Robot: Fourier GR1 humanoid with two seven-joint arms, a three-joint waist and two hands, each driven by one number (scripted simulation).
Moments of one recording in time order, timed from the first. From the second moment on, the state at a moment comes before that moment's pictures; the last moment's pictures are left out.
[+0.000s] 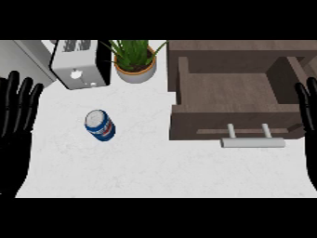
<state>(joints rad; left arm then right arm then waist) -0.01 0.06 -0.01 -2.10 0.01 0.00 0.03 -0.01 -0.08 -0.01 -2.10 -0.05 0.00 -0.02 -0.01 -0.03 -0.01</state>
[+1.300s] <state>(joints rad) -0.12 0.17 -0.01 -1.98 0.22 -0.22 0.38 0.19 -0.09 -0.07 -2.09 -0.03 0.03 0.14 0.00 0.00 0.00</state>
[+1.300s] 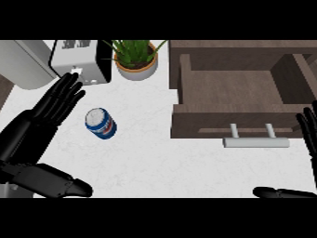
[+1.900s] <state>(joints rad) -0.17 0.16 0.04 -1.81 0.18 -0.25 0.30 0.25 -0.09 -0.14 -2.09 -0.06 0.10 0.08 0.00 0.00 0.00</state>
